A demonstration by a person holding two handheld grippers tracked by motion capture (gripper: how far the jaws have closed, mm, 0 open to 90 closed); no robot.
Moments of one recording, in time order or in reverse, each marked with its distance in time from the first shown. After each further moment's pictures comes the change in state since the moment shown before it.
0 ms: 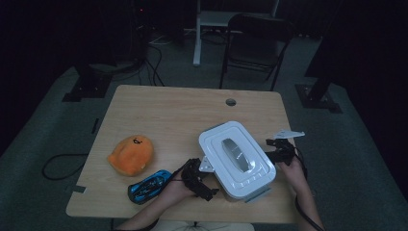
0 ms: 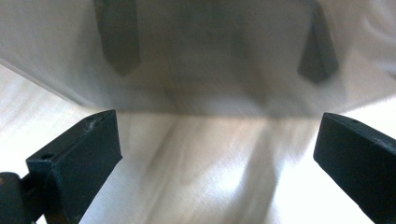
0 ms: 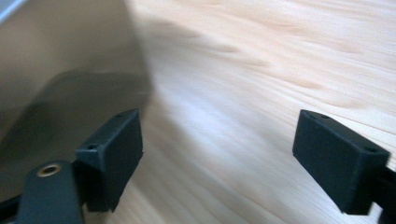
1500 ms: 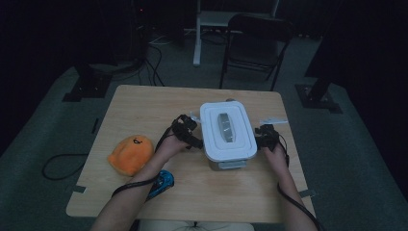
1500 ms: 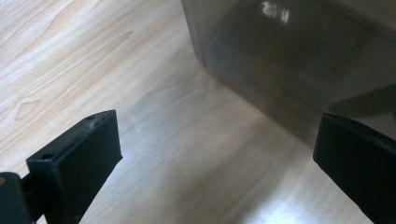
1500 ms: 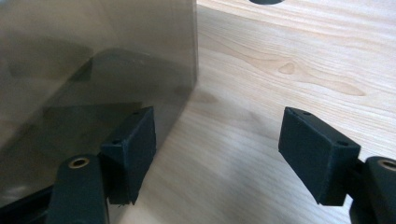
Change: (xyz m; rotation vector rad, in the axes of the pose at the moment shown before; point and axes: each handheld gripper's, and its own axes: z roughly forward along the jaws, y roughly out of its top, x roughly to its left) left arm 0.138 0.052 0.003 0.068 0.256 -0.191; right arm -0.005 0.035 0.058 -0.015 -0.094 0.067
